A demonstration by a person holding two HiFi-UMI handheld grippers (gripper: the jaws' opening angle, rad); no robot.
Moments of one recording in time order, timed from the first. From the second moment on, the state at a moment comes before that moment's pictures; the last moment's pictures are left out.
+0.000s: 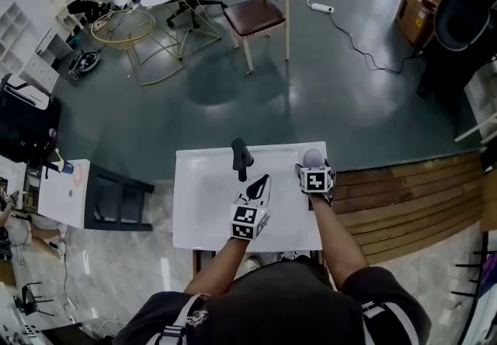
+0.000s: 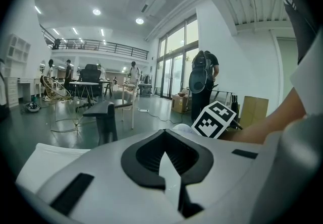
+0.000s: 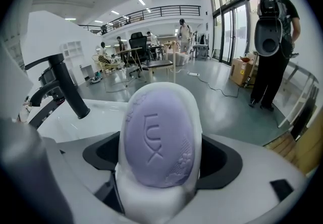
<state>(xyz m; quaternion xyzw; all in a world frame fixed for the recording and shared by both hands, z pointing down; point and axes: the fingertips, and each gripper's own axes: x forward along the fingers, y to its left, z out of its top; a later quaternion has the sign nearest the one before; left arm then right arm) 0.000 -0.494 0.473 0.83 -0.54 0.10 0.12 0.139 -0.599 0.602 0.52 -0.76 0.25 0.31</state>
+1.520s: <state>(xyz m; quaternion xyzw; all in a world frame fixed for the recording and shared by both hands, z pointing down) -0.078 -0.336 0.435 0.85 -0.52 0.05 0.10 0.065 -0.389 0.492 0.52 -0.79 0.23 0.24</state>
